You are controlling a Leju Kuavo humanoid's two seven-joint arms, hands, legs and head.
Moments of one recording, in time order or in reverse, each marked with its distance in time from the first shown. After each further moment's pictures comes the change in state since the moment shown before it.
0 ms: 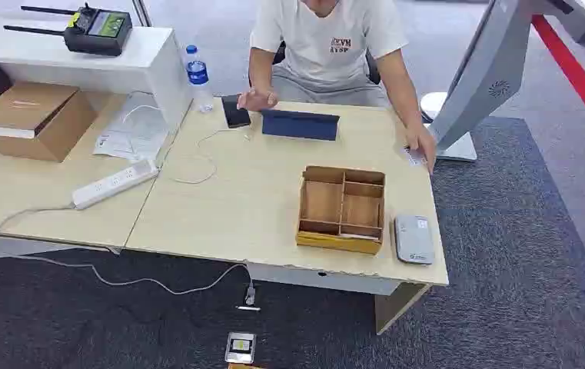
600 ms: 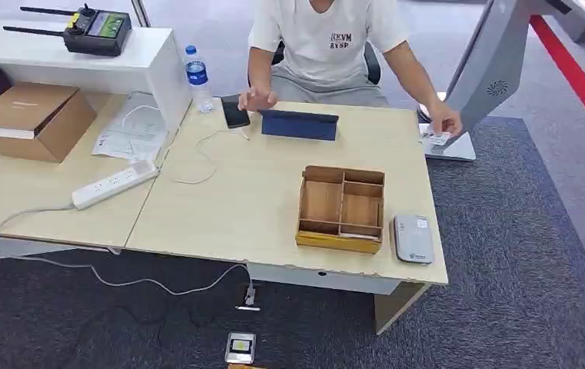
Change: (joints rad) left arm -0.001 0.028 0.000 0.000 0.014 -0.013 -0.051; right arm -0.168 -0.106 -0.558 -0.060 -0.781 -0.071 -0.363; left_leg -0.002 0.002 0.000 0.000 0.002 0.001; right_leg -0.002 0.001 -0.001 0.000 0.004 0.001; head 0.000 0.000
